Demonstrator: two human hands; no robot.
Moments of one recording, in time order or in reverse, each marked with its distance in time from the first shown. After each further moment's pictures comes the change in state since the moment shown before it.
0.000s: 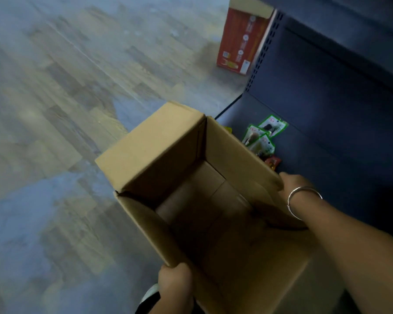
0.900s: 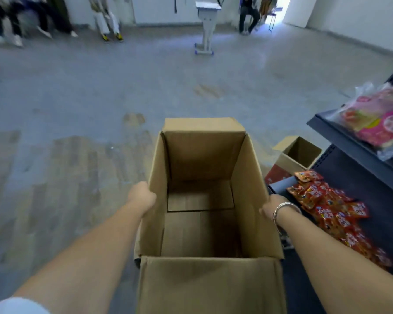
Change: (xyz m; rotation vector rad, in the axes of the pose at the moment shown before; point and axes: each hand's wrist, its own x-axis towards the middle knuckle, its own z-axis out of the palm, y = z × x) left_hand -0.371 0.176 -0.393 0.297 0.464 0.809; right_hand -0.355 -0.097 -0.409 0.299 0.012 -0.335
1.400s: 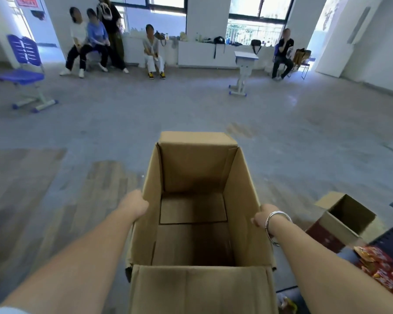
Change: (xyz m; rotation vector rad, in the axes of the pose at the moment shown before) left_hand 0.116 -0.059 -0.148 0.031 0.083 -0.066; right_hand 0.049 -0.210 0.004 -0.058 -0.016 -0.189
